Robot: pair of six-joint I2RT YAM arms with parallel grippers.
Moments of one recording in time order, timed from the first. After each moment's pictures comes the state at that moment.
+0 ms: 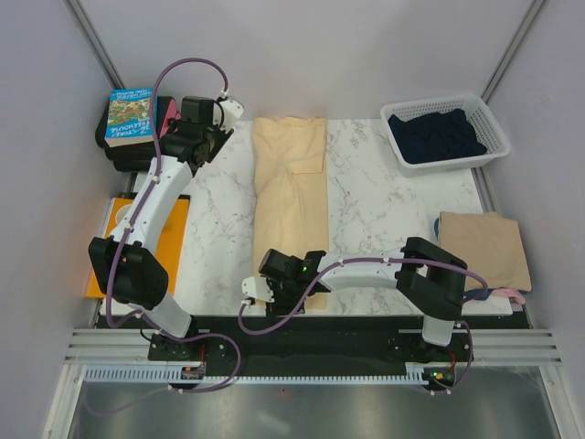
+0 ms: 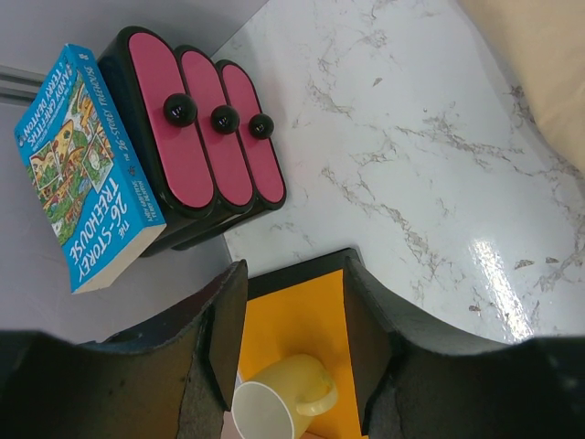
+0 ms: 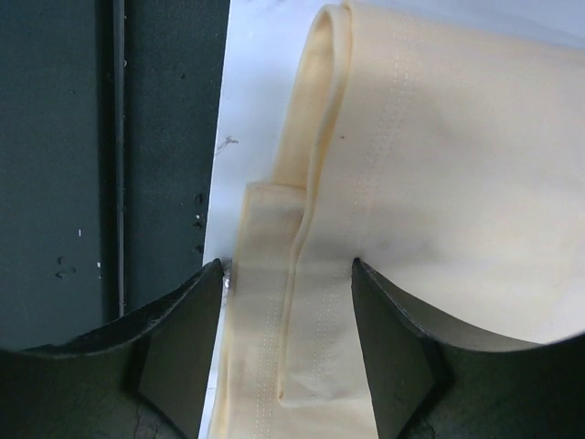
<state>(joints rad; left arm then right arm) -0.23 1.63 1.63 -0.63 -0.28 0.57 1.22 1.82 1.13 -0.44 -0.16 -0.51</state>
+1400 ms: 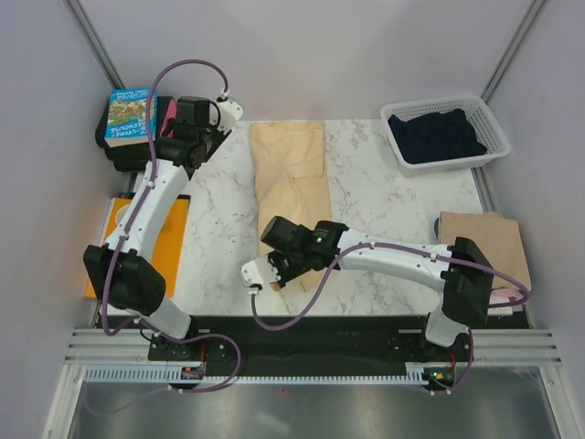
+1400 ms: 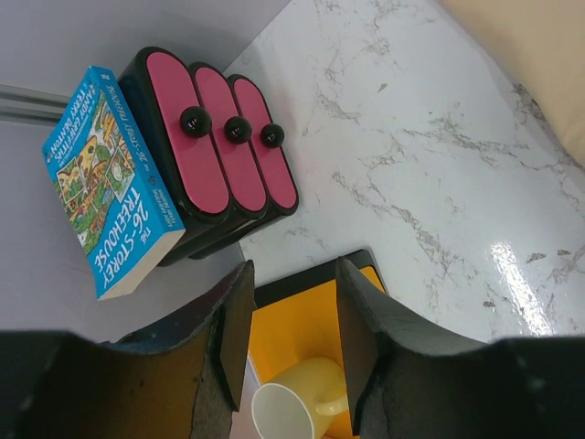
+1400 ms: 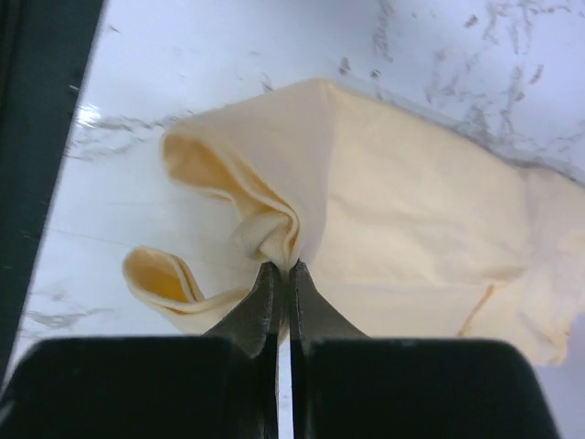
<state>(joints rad) -0.23 1.60 1.63 -0.63 -0.27 0.63 1.17 1.67 1.37 -0.76 -0.07 -0.89</state>
